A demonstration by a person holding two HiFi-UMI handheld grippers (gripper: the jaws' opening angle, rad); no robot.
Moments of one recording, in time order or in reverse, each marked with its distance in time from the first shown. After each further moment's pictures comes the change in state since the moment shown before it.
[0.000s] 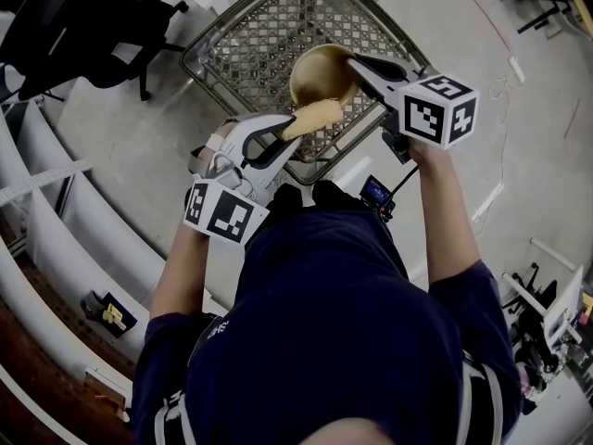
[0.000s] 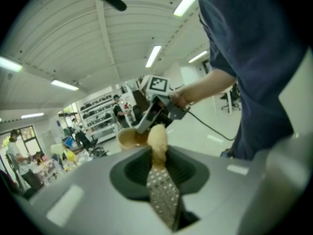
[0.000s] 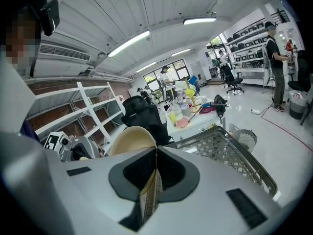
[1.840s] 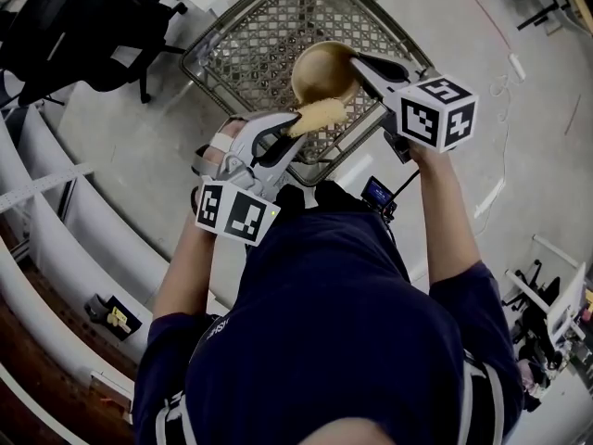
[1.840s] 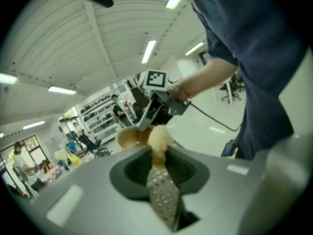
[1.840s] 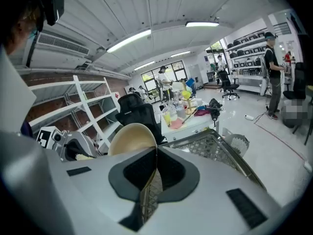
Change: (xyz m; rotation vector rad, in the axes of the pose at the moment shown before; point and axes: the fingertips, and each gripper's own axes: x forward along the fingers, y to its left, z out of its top) left arm 0.011 0.003 -0.007 0.081 0.053 0.023; right arm 0.002 -0.009 -0.001 -0.046 0.003 -0.077
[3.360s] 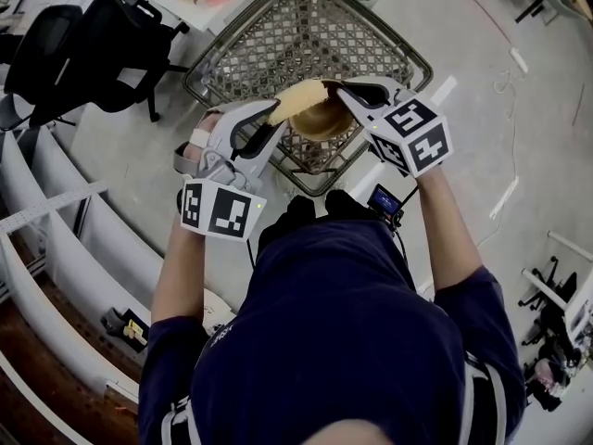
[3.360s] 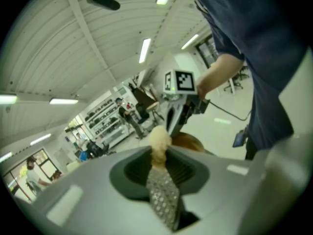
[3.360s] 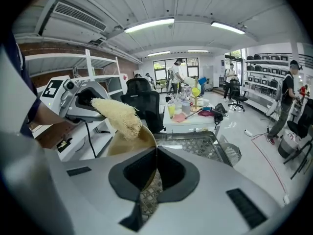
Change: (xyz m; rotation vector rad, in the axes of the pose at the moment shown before) left arm -0.001 0.050 0.013 0.109 0.036 0.064; right arm -0.004 0.014 -0.034 -0.249 0.128 -0.031
